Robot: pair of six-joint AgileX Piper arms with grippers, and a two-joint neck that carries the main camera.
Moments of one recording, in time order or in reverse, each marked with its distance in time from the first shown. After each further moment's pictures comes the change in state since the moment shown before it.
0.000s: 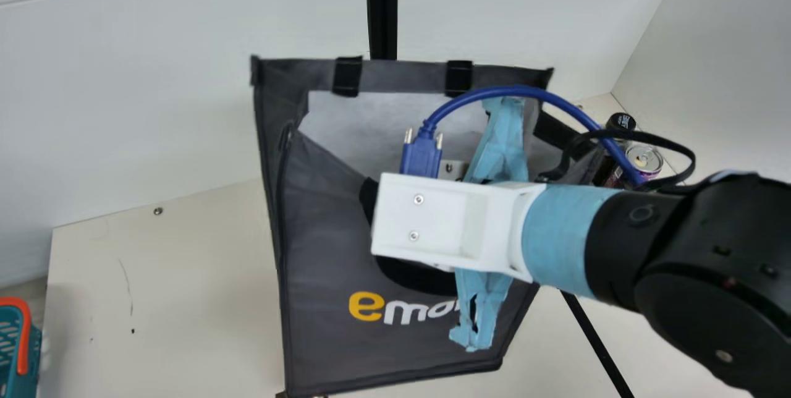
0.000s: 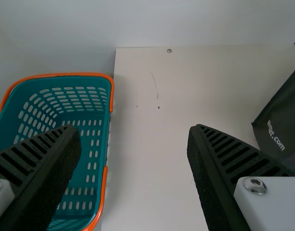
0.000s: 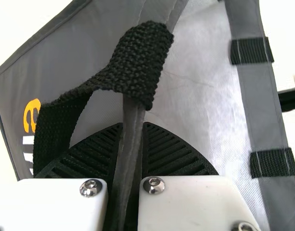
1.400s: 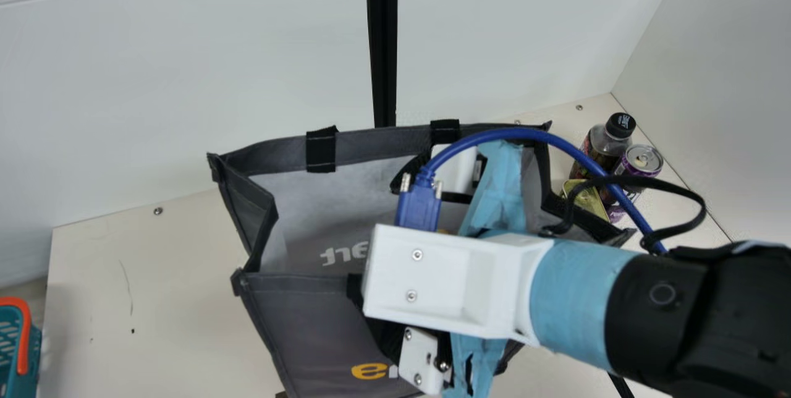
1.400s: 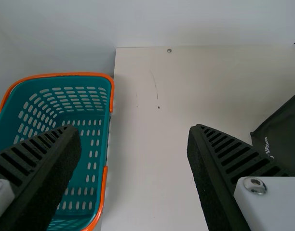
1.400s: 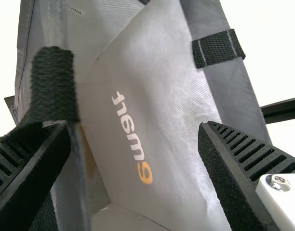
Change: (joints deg) left arm 0.0 0.0 0.0 0.0 0.0 0.0; right arm 9.3 -4.1 2.5 -4.2 0.1 10.2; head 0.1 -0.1
